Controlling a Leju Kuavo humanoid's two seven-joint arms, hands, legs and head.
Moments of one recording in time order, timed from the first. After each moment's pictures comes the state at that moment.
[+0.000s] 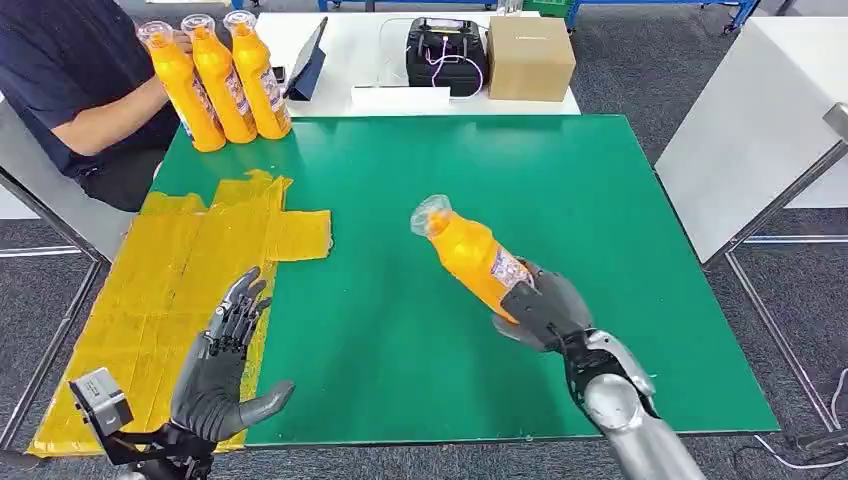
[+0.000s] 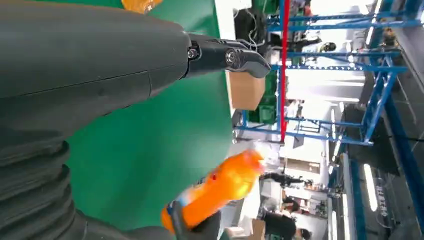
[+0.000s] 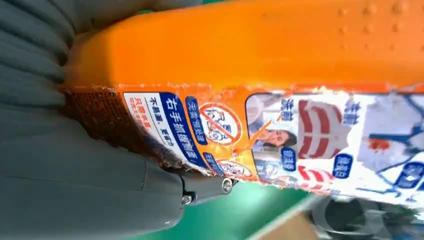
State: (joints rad) left arm 0.24 0.00 -0.16 -1.91 0.21 -0.27 -0.21; right arm -0.16 -0.14 0.37 -1.51 0.38 0.12 0.07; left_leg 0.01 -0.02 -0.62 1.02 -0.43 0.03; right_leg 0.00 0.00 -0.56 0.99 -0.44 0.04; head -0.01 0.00
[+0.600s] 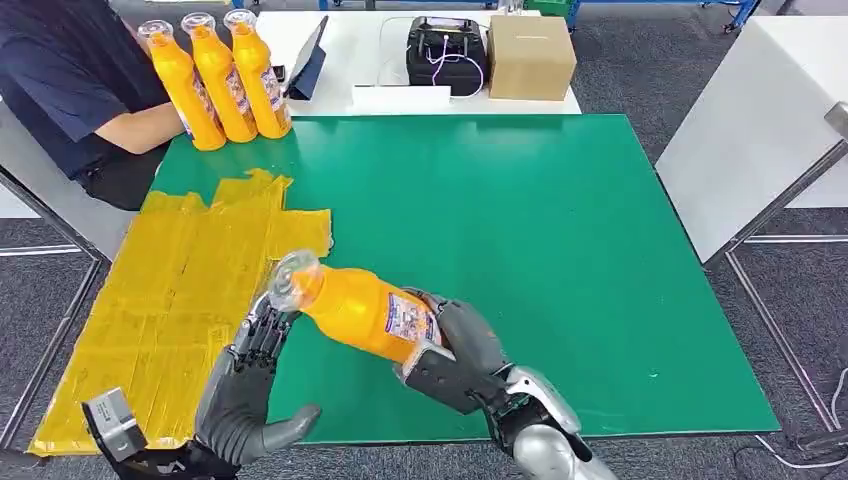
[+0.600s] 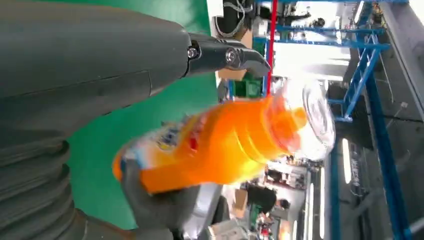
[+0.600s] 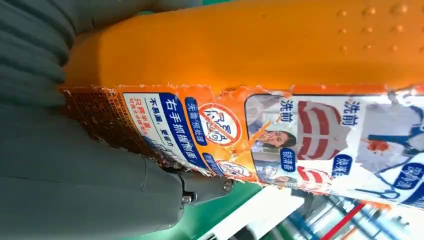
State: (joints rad) left arm 0.28 -0.04 -0.29 -1.96 0.21 -0.28 -0.22; right arm -0.12 -0.05 0.65 -1.66 0.39 0.10 0.06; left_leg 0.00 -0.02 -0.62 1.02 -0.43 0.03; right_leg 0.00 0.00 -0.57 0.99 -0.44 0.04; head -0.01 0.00
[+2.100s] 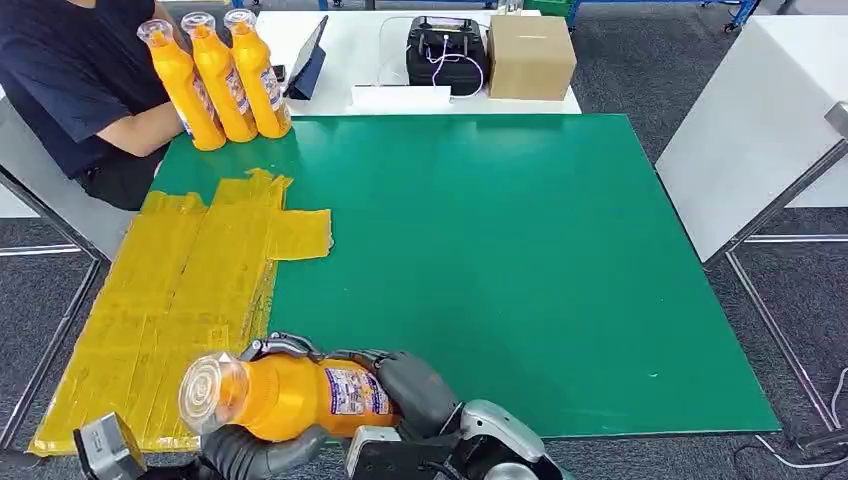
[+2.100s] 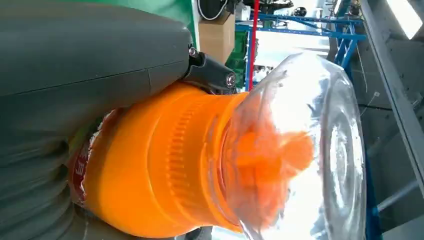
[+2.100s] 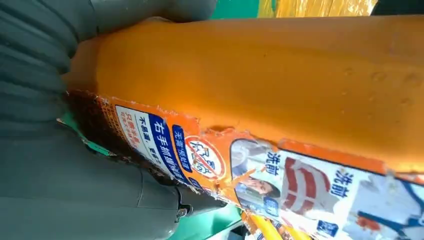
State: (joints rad) left arm 0.29 -0.02 -0.38 -1.98 0.17 -0.23 -0.27; right arm -0.15 -0.08 0.88 -1.67 0.41 0.19 0.01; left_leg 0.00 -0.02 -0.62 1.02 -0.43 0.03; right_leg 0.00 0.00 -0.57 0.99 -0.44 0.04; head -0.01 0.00
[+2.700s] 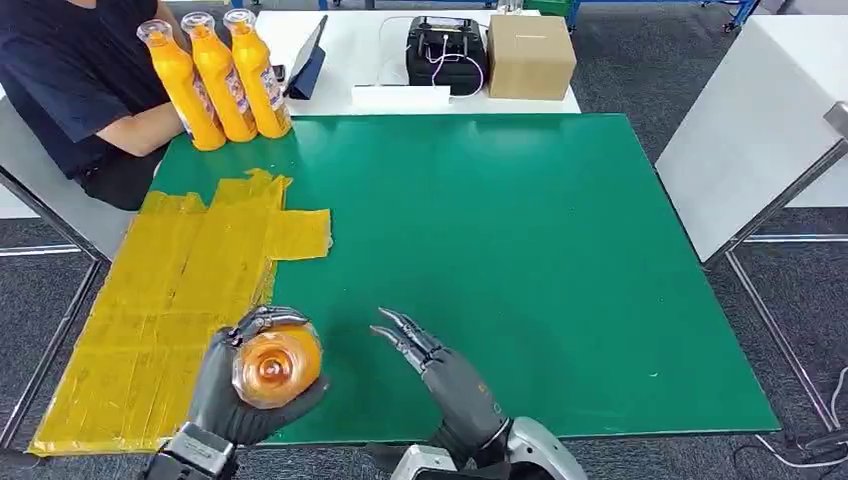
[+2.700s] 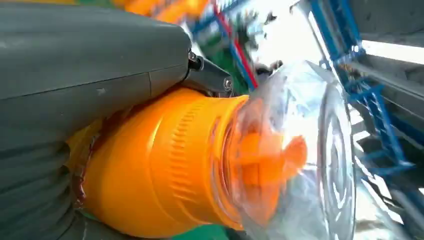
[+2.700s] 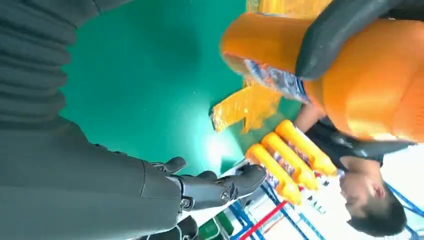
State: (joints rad) left arm 0.24 -0.04 -0.29 -1.99 -0.60 0.14 -0.27; right arm 0.03 -0.12 0.73 -1.88 0.50 0.06 -0.06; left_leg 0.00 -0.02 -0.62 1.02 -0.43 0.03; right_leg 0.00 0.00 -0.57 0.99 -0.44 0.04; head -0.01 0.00
